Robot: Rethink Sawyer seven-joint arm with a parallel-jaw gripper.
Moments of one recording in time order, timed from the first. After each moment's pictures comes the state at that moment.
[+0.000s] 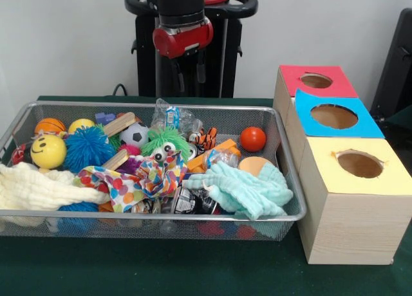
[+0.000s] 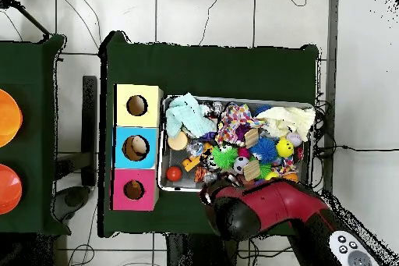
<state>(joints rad) -0.88 -0.86 0.70 2.18 -0.75 0.42 1.38</state>
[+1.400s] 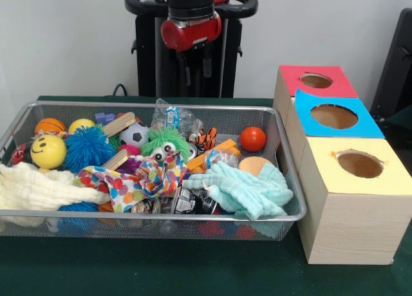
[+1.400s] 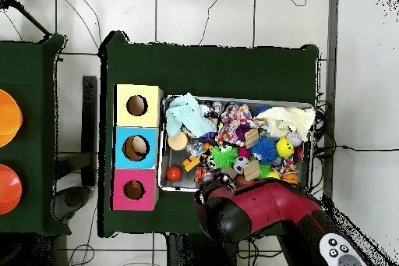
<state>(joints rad) -0.83 -0.91 0.67 2.19 -0.70 0.44 1.38</state>
